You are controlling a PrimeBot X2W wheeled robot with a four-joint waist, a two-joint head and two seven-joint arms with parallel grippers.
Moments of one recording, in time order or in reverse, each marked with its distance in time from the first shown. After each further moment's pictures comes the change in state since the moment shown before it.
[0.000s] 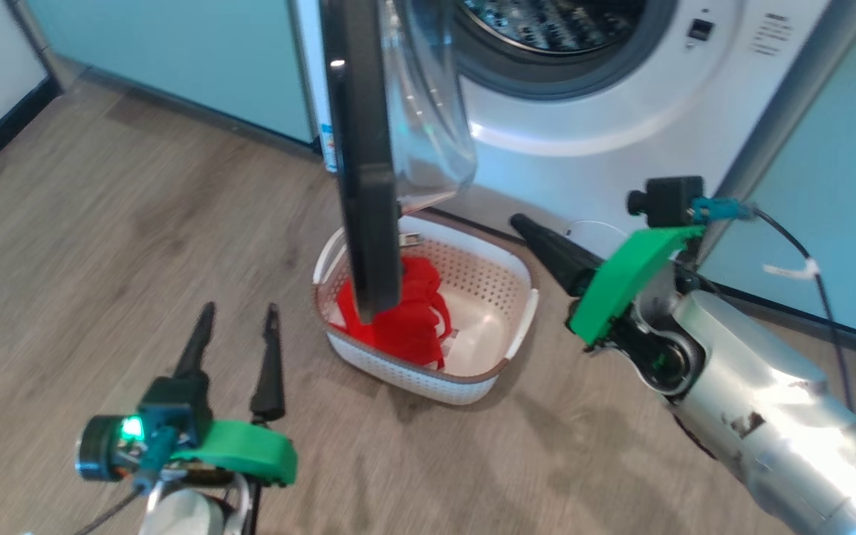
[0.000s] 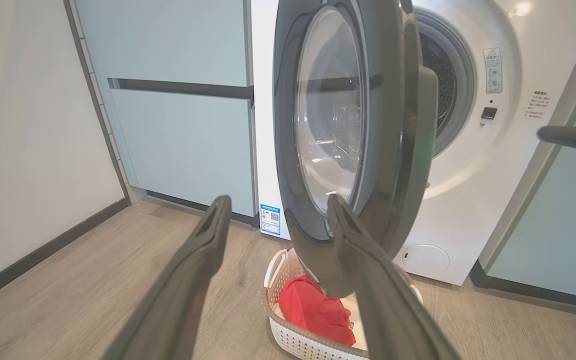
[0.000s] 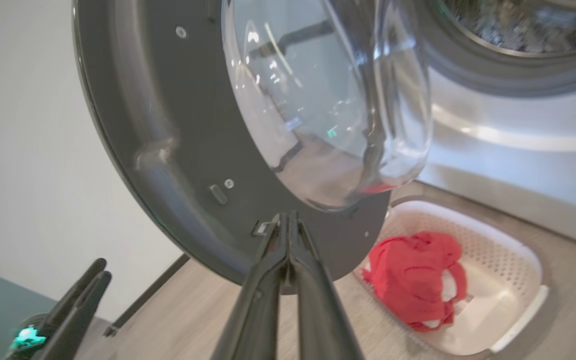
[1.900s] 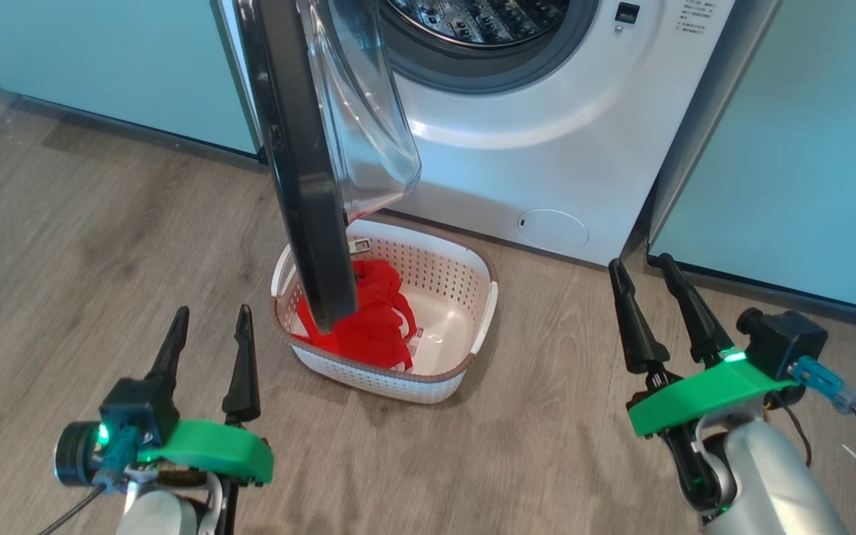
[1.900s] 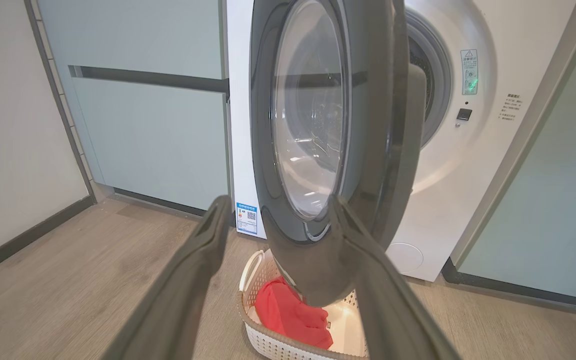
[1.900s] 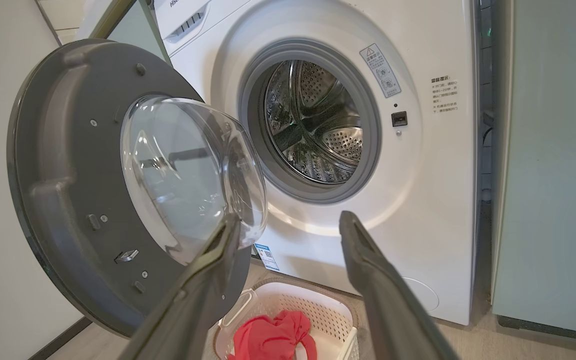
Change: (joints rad) left arm 0.000 0.000 0.085 0.023 -0.046 -0.070 0.000; right arm 0.528 0.206 -0.697 -0.308 -0.841 0.001 -0.239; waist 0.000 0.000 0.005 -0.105
